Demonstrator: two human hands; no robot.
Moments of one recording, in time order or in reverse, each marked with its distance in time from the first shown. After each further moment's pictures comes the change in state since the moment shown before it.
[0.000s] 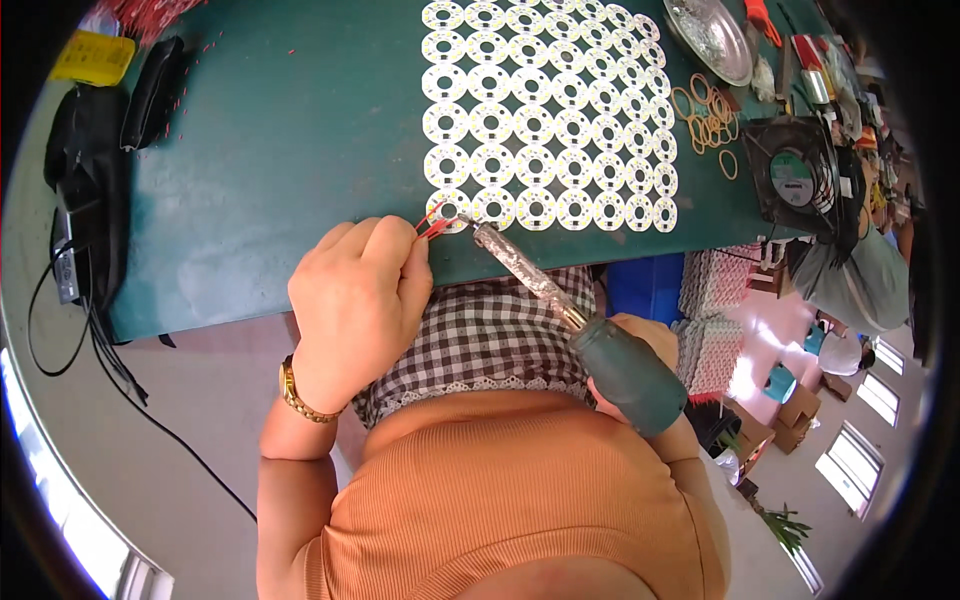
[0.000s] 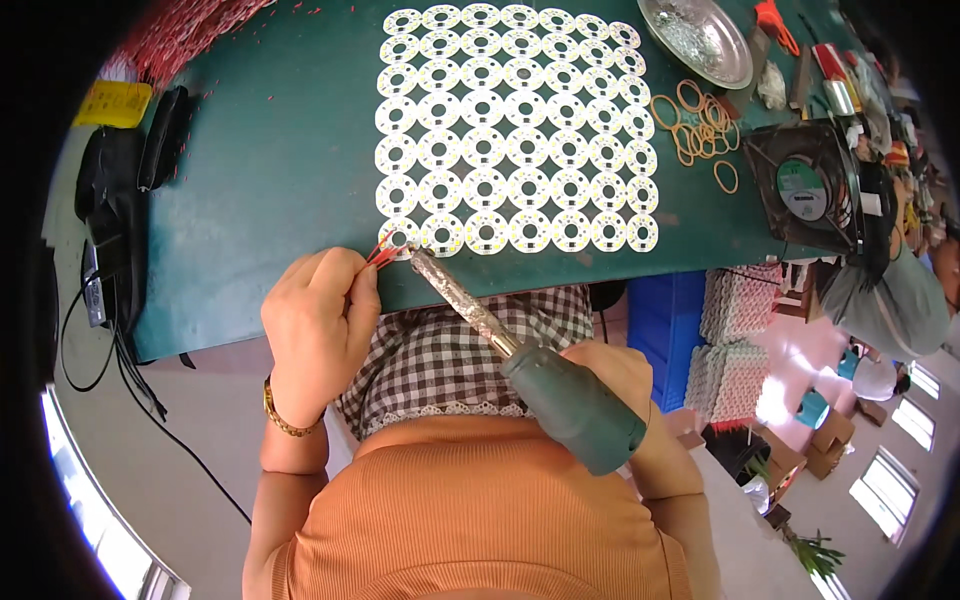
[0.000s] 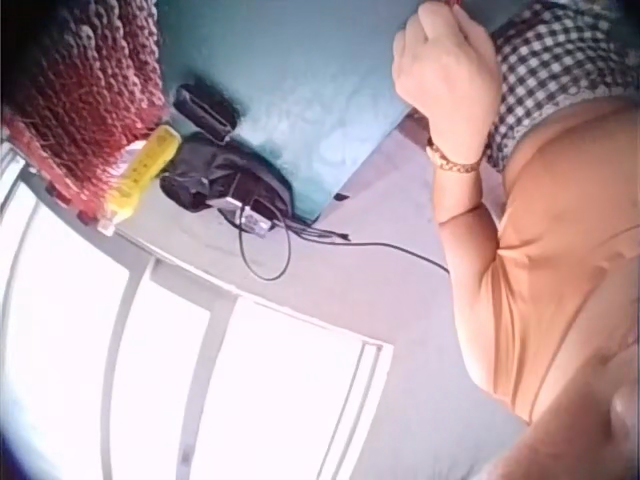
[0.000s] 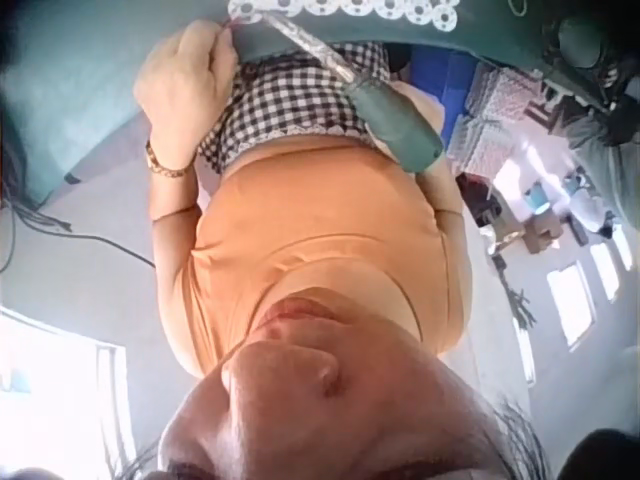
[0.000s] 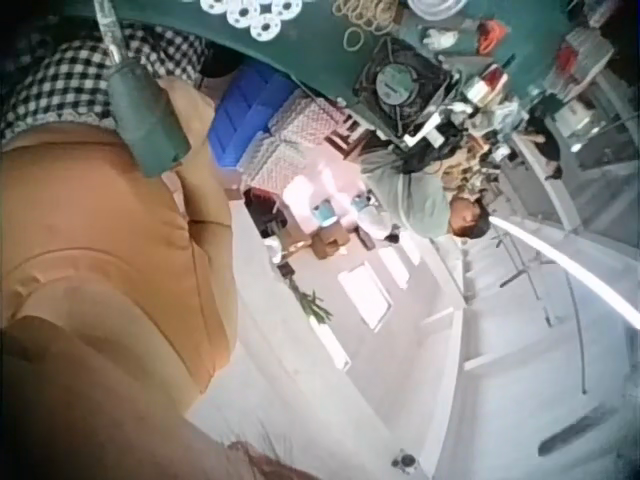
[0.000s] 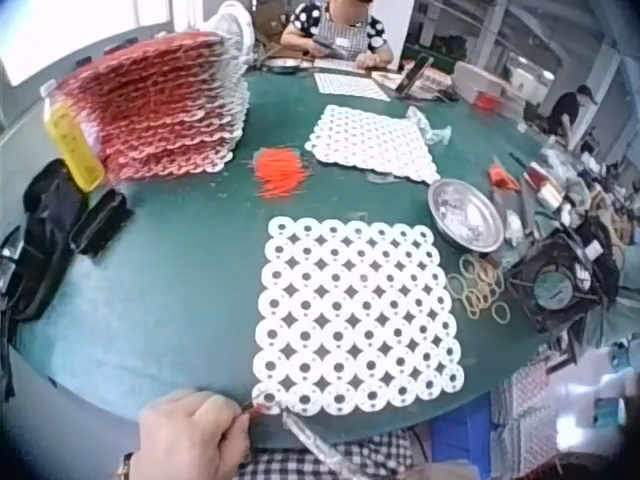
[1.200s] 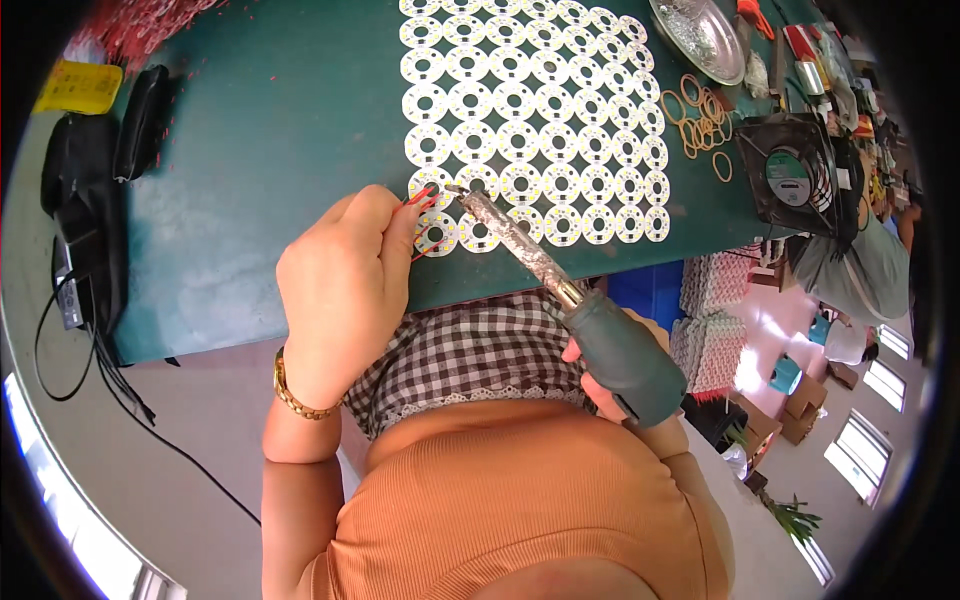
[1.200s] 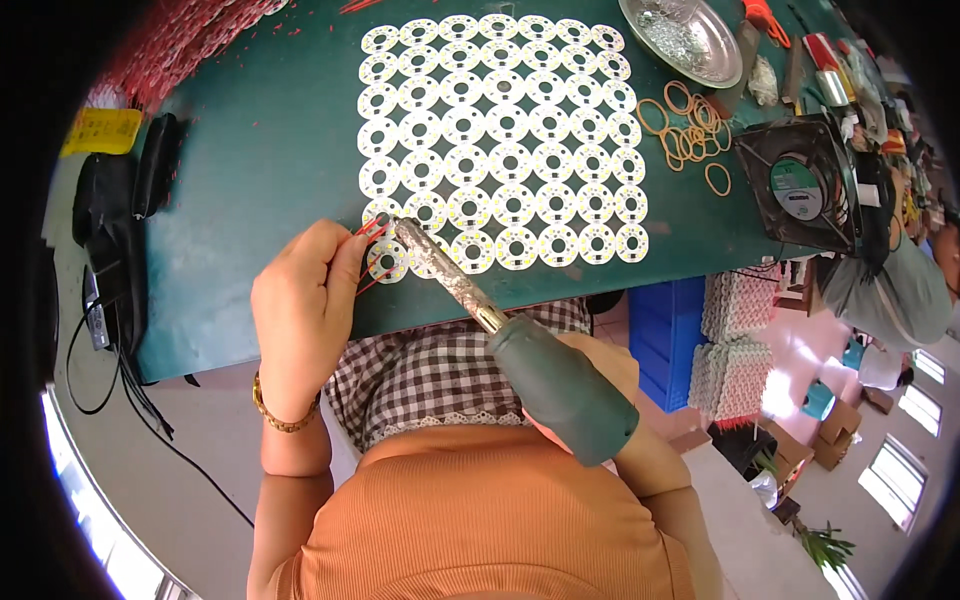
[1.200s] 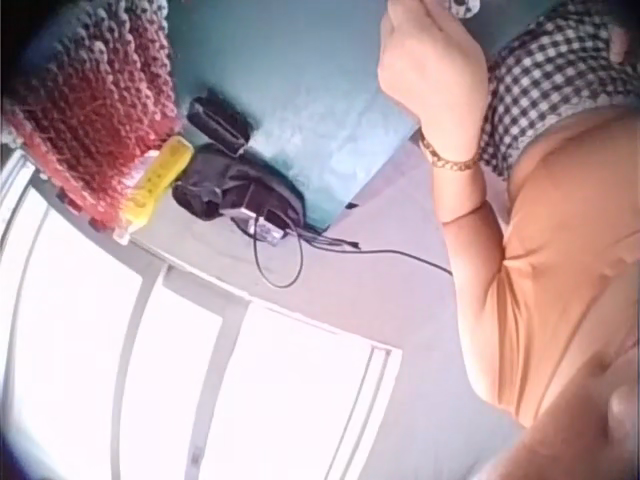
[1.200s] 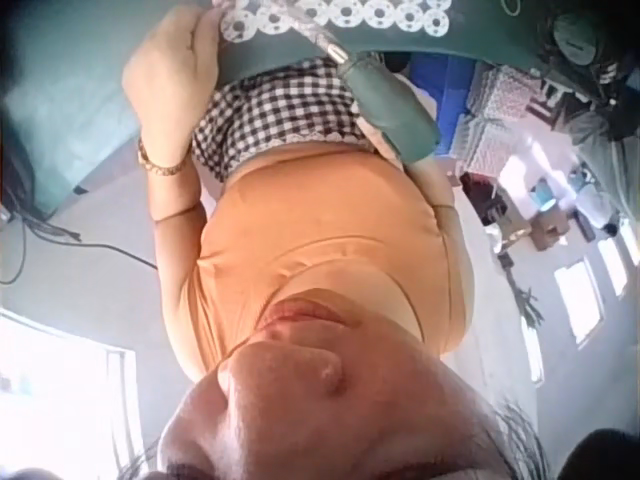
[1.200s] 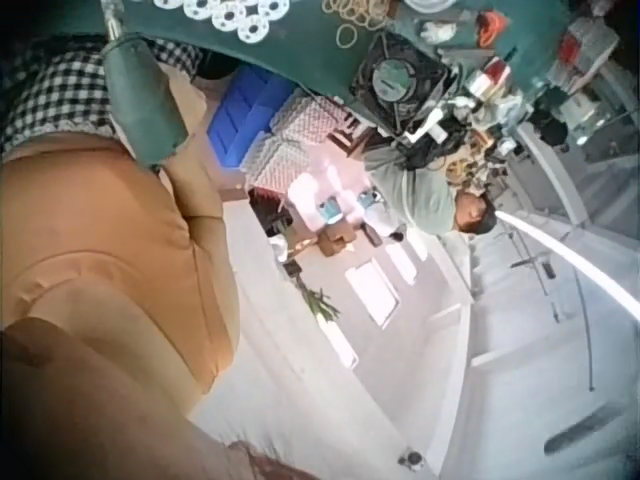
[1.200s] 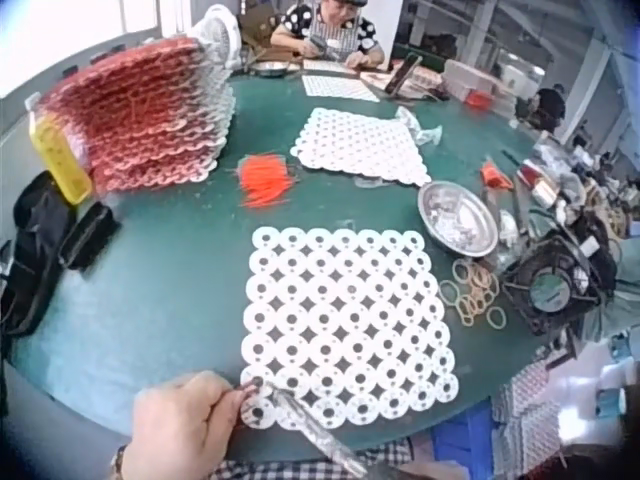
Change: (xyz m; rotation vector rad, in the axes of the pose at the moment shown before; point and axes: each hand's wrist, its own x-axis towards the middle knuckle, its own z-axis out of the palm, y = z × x) left_hand 0.033 0.003 -0.002 -0.024 -0.068 -0.206; right_hand 0.020 -0.023 0.008 0.248 0.012 0.504
